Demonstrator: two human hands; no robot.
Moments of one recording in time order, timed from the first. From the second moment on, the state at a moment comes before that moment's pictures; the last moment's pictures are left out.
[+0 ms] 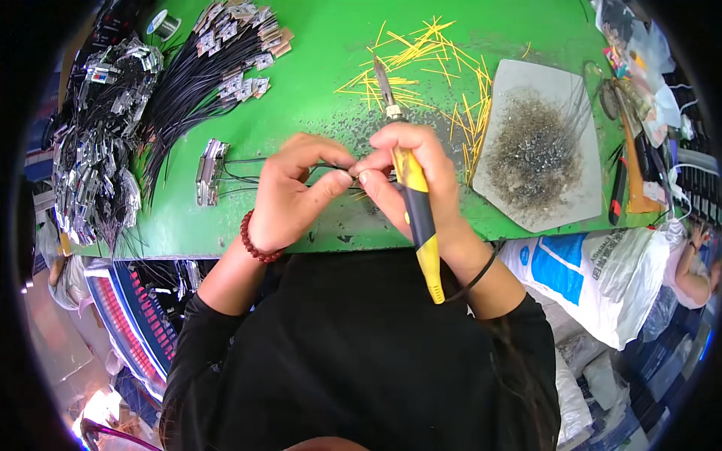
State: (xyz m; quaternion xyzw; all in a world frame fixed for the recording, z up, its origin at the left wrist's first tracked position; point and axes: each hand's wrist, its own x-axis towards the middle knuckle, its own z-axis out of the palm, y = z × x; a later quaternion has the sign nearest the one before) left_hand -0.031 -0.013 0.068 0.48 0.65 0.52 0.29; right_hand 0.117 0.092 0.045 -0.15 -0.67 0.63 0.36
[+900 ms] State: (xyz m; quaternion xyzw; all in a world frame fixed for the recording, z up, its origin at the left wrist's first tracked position) left_hand -0.015 -0.012 0.058 0.47 0.70 0.46 0.28; right_hand 0.133 0.109 0.034 -0.21 -0.72 0.56 0.36
